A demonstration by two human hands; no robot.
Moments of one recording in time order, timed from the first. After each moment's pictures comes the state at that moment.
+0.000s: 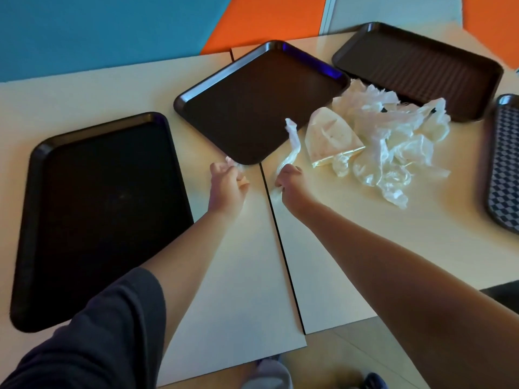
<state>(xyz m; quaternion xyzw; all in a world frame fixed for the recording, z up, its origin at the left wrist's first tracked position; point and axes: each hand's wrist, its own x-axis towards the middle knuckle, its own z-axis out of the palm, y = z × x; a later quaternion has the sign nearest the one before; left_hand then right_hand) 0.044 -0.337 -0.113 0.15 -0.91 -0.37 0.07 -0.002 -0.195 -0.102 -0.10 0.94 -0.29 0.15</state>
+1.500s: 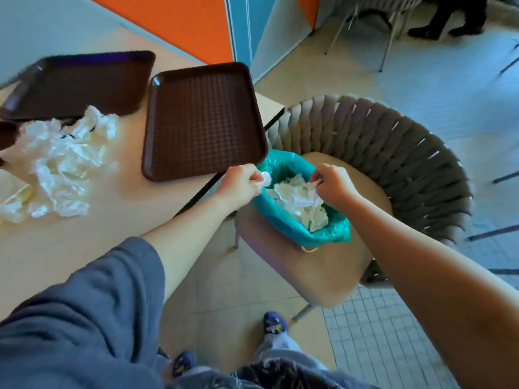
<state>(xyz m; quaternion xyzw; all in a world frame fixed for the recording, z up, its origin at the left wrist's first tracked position) 0.123 0.282 -0.064 -0.23 -0.91 -0.30 -0.17 0.222 0.469 -0.074 0.25 0.92 -0.30 -0.03</state>
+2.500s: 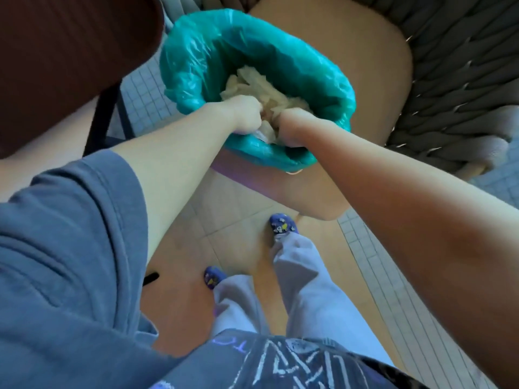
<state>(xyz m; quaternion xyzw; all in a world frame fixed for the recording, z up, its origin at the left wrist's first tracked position) 0.116 0.405 -0.216 -0.39 -0.86 -0.02 -0.34 0.210 0.486 -0.239 0.25 0.89 -0.28 0.27</state>
